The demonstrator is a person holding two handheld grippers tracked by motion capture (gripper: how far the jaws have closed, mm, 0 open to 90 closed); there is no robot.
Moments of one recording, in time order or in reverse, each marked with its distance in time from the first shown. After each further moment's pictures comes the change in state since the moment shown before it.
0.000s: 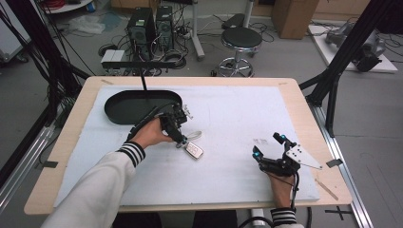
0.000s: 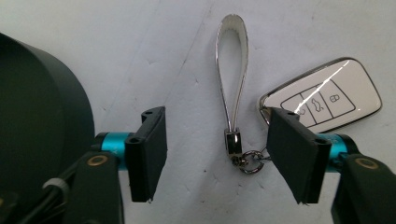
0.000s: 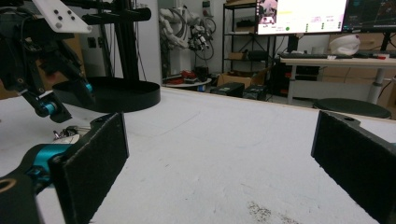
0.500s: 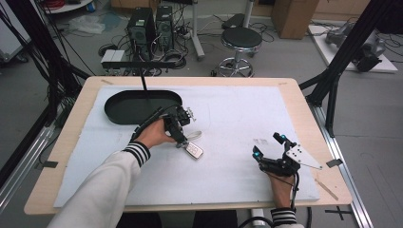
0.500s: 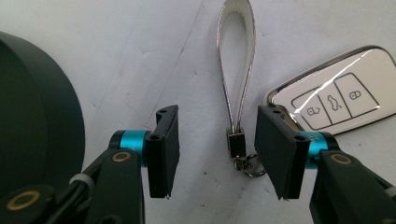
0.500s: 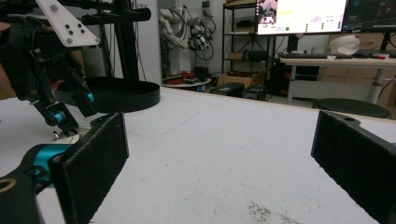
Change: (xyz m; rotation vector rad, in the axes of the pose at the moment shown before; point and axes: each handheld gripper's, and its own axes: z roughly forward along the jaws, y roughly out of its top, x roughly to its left) left arm -0.001 0.005 0.012 0.063 0.012 -0.006; right arm 0.000 0.000 0.000 -0.001 0.000 0.000
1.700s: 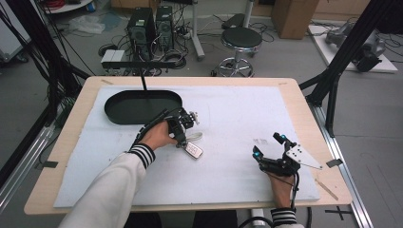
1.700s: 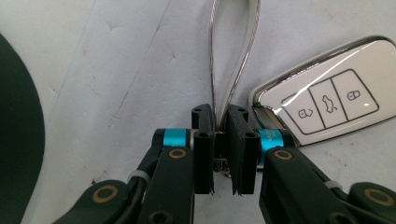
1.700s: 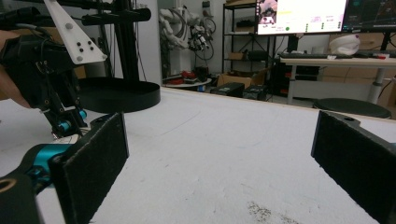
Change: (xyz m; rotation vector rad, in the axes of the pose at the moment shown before) left arm -0.006 0.007 0.013 0.119 -0.039 -0.044; right arm -0.001 0.000 0.000 -0.005 0.000 -0.004
